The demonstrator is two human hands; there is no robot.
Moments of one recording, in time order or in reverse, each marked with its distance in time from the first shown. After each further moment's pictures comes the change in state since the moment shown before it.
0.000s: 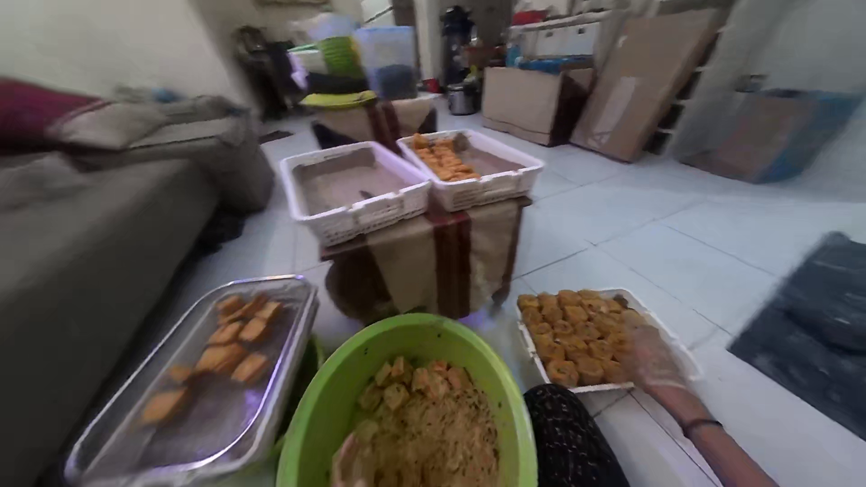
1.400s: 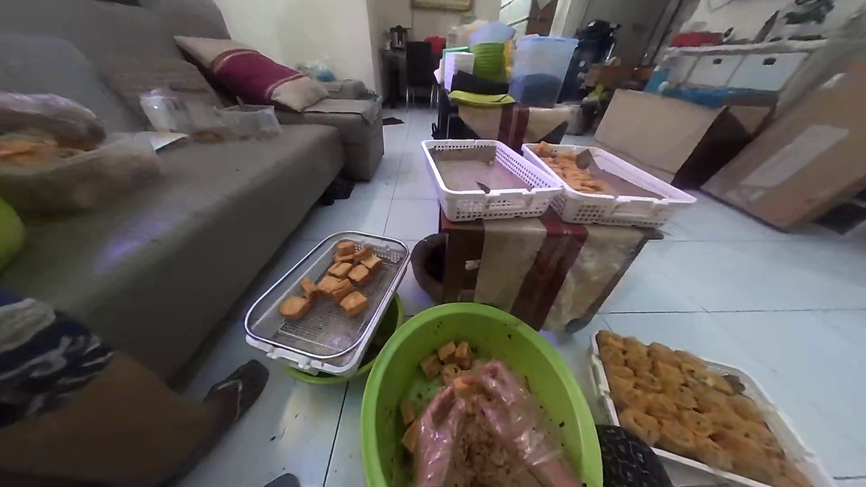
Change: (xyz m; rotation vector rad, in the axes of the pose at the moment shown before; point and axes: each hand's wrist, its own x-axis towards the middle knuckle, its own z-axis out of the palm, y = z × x) left_hand -0.026 0.031 0.016 -0.291 -0.188 -0.068; right_hand -0.168 -0.282 0.066 0.624 -0.222 -0.935
